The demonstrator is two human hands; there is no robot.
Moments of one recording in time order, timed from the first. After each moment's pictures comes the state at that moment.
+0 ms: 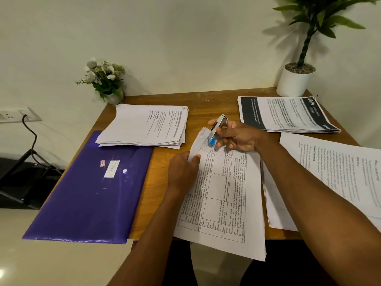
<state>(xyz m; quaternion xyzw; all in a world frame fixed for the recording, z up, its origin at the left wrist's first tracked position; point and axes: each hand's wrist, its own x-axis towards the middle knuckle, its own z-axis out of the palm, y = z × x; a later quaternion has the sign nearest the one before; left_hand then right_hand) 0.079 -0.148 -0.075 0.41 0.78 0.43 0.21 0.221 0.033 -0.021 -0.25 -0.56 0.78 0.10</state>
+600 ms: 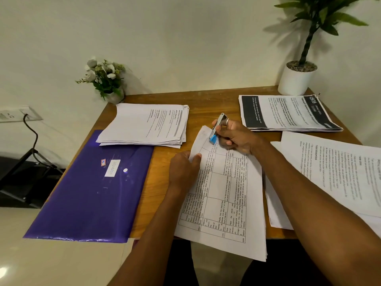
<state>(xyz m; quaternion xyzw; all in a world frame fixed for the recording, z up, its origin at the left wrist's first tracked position) 0.079 -0.147 -0.077 0.41 0.78 0.43 0.20 0.214 0.025 -0.034 -0.29 -0.59 0.73 0.17</state>
